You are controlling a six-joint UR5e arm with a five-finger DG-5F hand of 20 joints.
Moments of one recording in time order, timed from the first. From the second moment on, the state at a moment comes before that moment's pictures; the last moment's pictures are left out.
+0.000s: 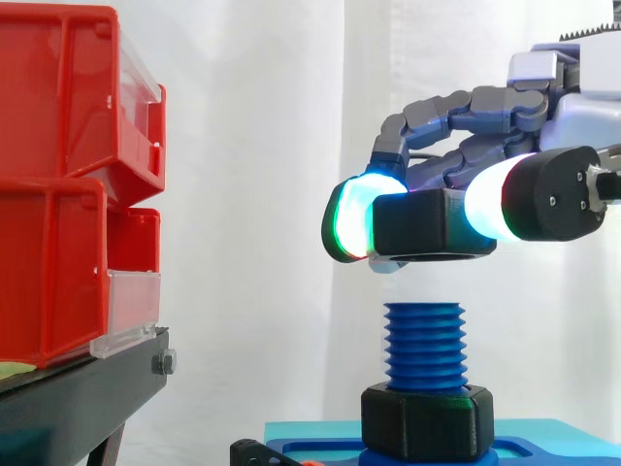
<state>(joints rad) 0.23 -2.07 -1.44 -2.61 -1.23 -1.29</state>
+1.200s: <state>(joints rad) 0.23 -2.09 -1.44 -2.59 -1.25 -1.29</state>
